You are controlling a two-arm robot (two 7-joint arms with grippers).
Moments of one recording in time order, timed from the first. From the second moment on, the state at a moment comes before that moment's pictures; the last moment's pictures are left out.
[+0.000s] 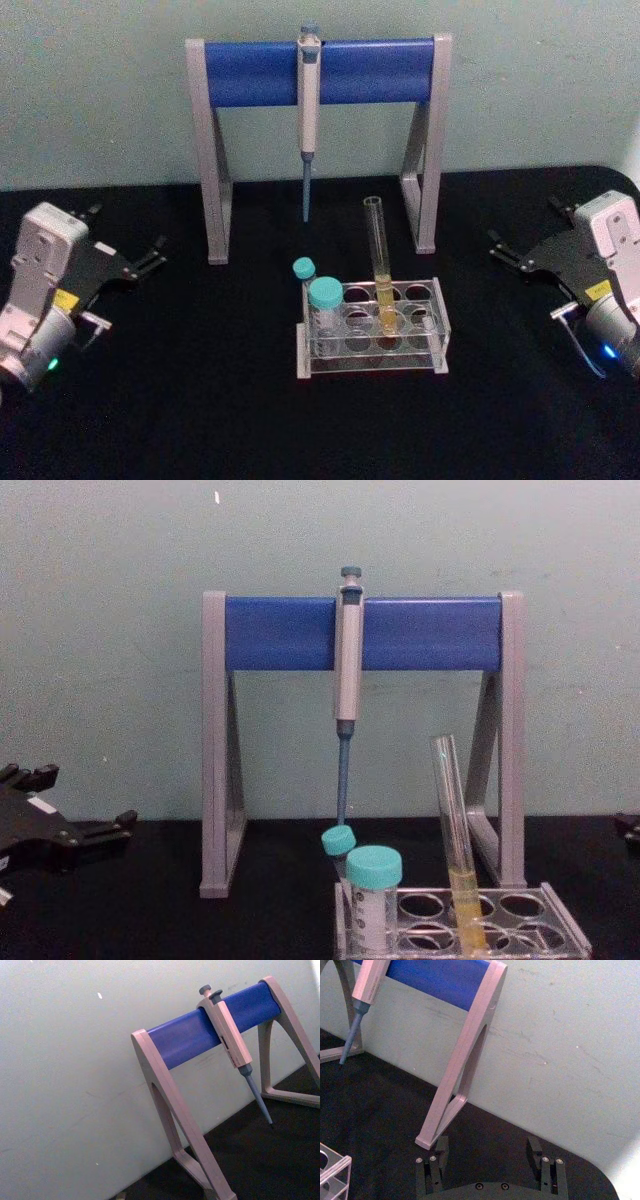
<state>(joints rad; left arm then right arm) -0.20 0.60 0.45 -1.41 -0.25 -0.12 0.03 0.20 0.60 -0.45 -1.41 0.25 -0.12 -0.03</state>
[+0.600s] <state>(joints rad) -0.20 0.60 0.45 -1.41 -0.25 -0.12 0.03 0.19 0.58 -0.40 -1.40 0.23 -0.16 0.03</state>
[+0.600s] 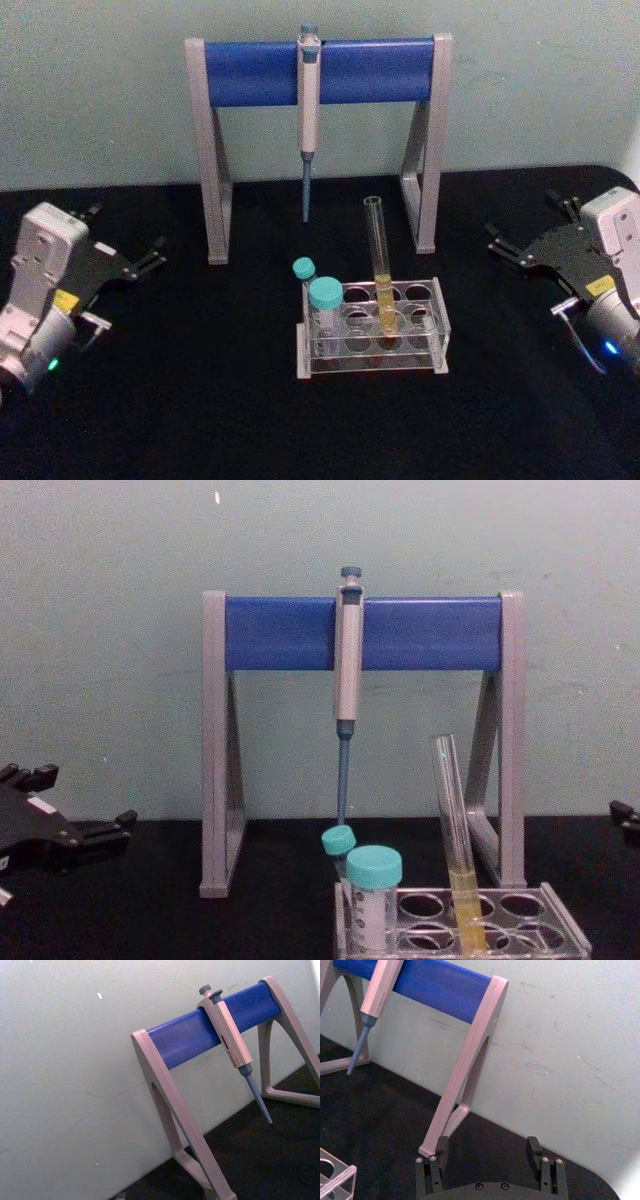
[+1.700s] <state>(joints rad) -0.20 0.60 0.45 -1.41 -0.25 -0.12 0.03 0.18 0.53 -0.34 -1.38 0.22 -0.16 0.13</state>
